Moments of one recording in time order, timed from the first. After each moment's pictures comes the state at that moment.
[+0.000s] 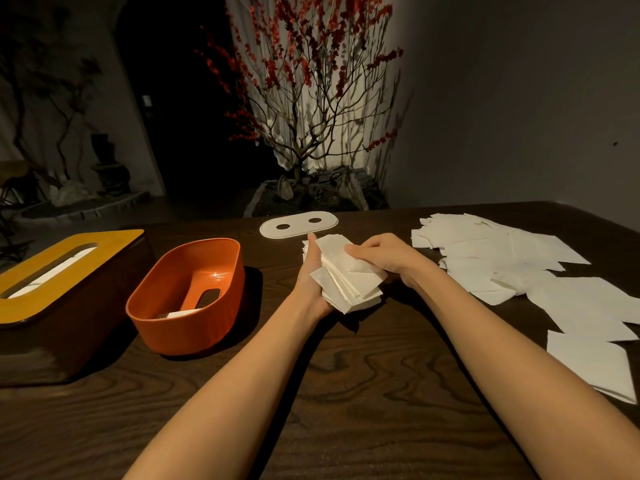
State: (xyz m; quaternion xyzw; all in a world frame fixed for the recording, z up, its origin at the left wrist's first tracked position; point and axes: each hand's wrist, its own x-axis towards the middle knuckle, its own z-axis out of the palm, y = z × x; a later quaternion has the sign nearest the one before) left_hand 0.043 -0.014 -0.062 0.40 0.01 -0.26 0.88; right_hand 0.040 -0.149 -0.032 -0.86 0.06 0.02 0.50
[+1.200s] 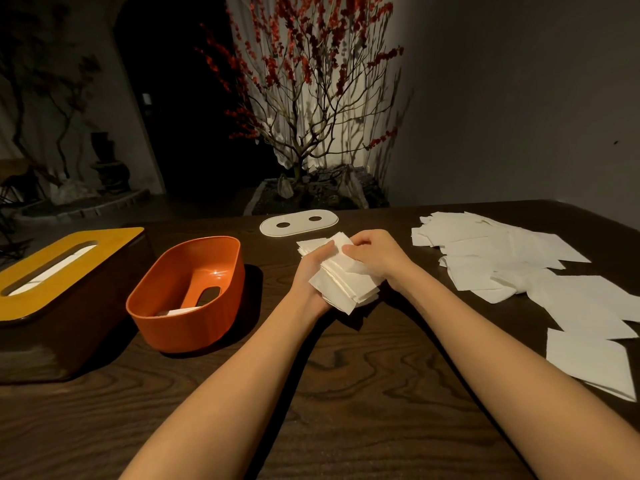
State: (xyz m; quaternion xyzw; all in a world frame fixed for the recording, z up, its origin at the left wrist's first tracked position) left_hand 0.022 -0.009 -0.050 0.42 0.03 -0.24 0.87; right_hand 0.037 -0.130 -0.037 -0.87 0.02 -0.07 0.49
